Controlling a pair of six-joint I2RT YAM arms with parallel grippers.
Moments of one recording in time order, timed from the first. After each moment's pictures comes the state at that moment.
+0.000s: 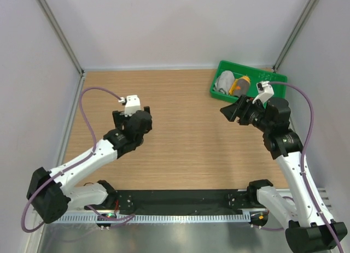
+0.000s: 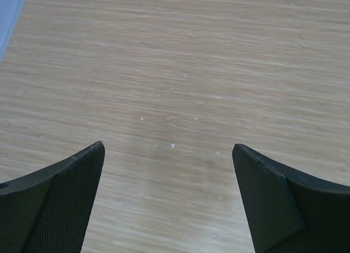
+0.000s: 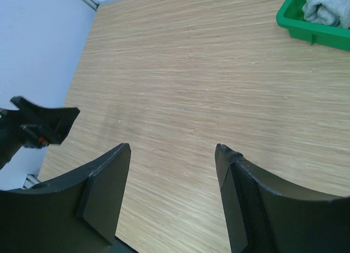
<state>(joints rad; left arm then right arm) -0.81 1.14 0.87 -0.44 -0.88 -0.49 0.14 0.83 0.92 -0.40 -0.36 0.47</state>
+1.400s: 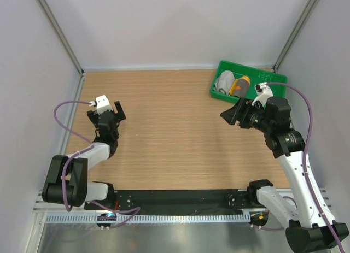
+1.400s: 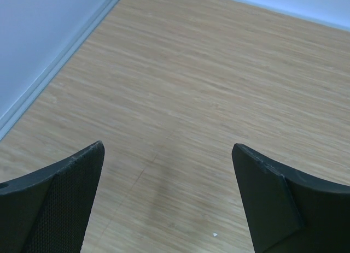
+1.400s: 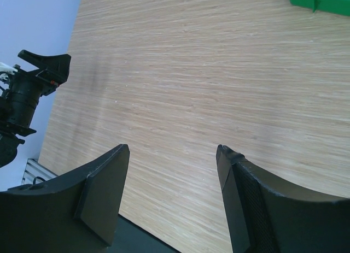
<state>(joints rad) -0.14 1.32 0.44 0.68 -0.48 -0.14 0.15 0.84 0.98 -0.56 -0.37 0.45</state>
